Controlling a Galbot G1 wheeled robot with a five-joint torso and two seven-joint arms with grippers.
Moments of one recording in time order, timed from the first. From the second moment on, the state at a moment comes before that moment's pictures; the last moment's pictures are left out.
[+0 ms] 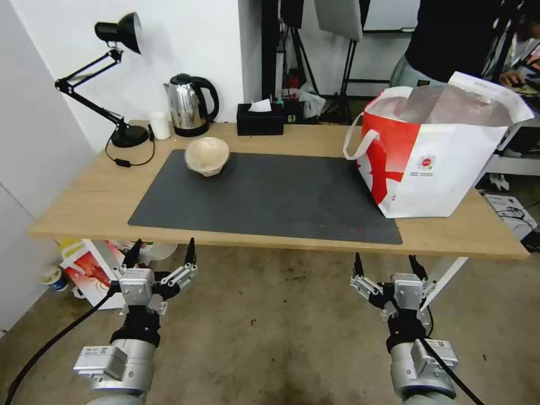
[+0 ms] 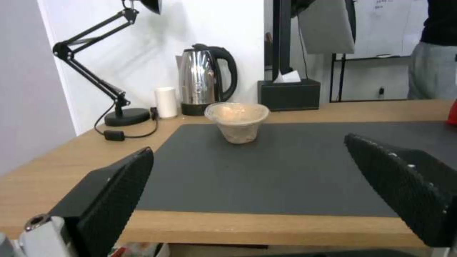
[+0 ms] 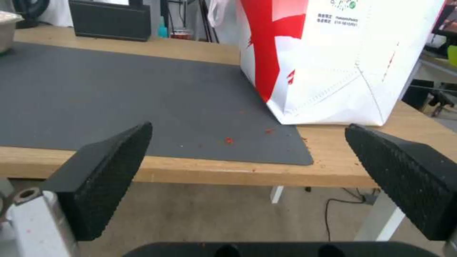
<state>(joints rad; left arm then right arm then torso) 1.87 -1.56 -0.58 -2.44 -0.07 0.00 0.02 -1.64 0.81 0.05 2.43 0.29 -0.10 0.92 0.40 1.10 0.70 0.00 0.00</state>
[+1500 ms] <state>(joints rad) 1.70 -1.18 -0.79 -2.50 -0.90 0.14 -0.27 -1.63 0.82 0.05 2.41 0.27 -0.12 0.95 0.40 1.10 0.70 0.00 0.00</state>
